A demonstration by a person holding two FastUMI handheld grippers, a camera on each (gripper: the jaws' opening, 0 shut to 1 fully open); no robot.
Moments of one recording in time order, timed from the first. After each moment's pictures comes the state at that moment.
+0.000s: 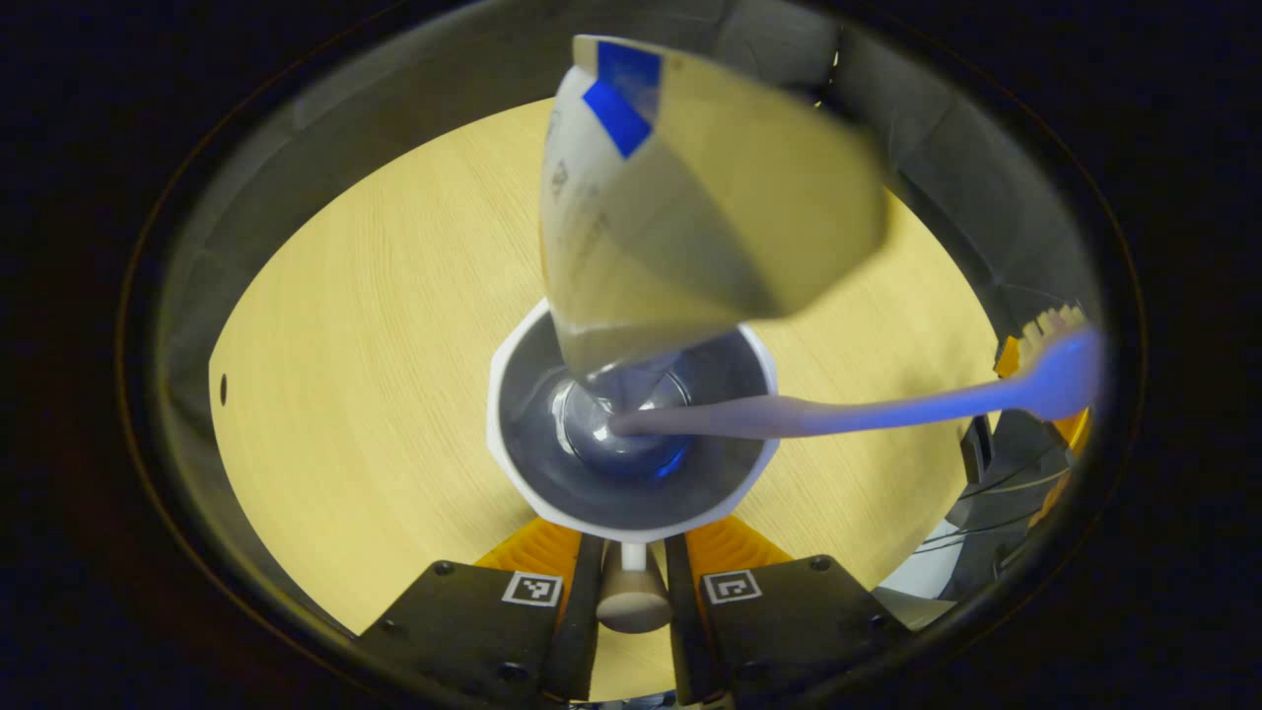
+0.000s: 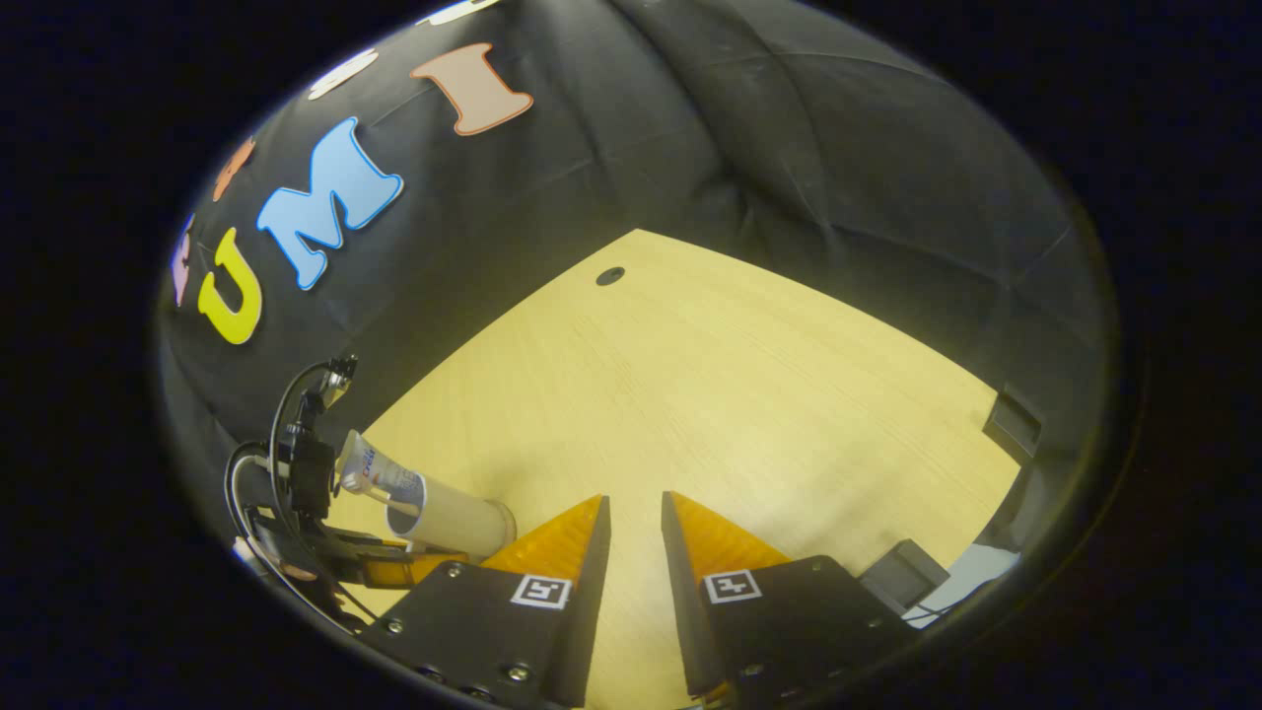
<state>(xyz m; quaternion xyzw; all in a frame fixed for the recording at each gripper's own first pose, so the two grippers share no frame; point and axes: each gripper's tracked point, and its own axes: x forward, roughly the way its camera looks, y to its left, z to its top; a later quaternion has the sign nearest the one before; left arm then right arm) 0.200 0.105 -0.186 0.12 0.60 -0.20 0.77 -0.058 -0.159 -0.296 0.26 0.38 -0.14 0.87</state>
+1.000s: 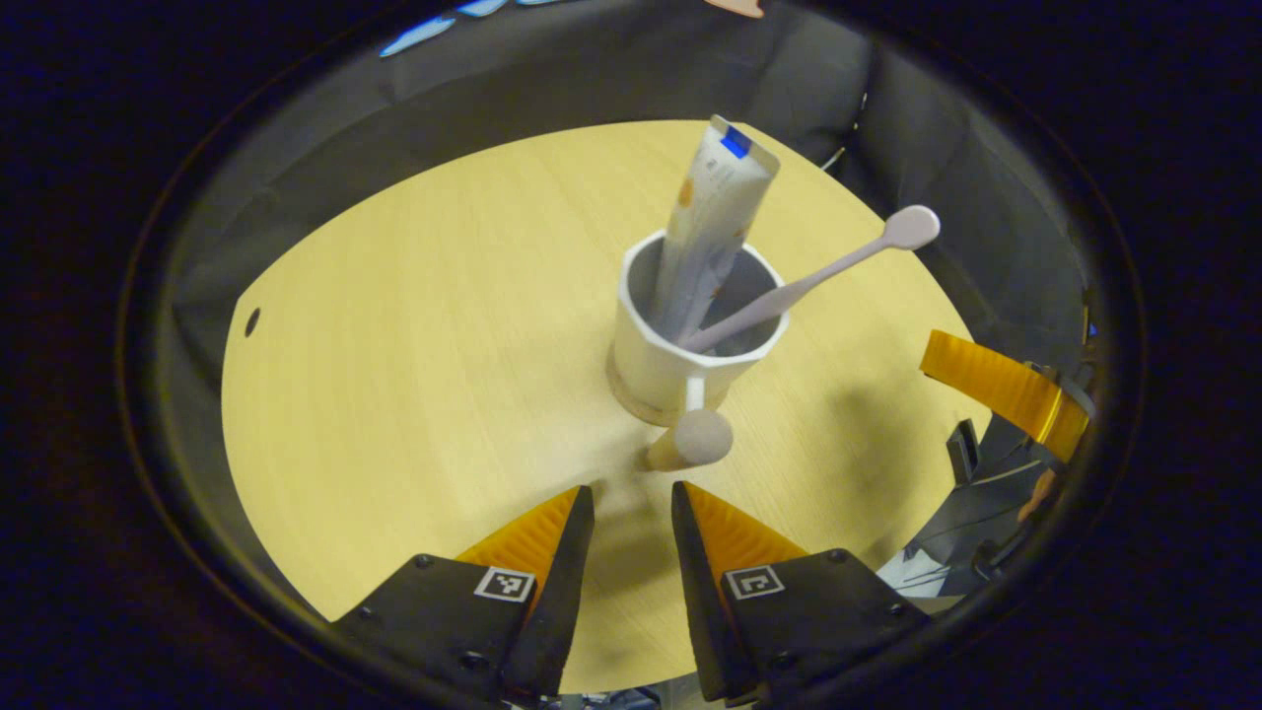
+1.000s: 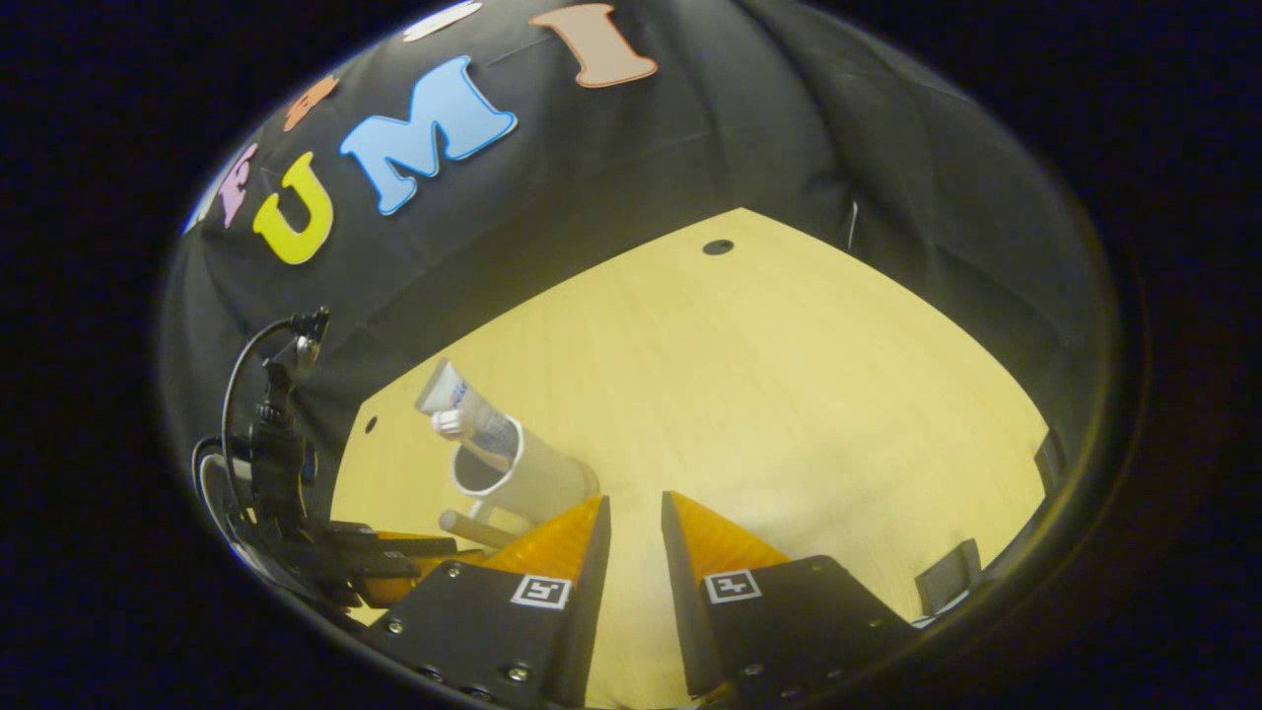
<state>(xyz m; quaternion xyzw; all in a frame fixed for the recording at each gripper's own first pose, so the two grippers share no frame) 0.304 0.406 0.120 0.06 0.54 -0.15 0.83 -0.038 -0.063 -0.281 0.20 0.41 -0.02 0.89</state>
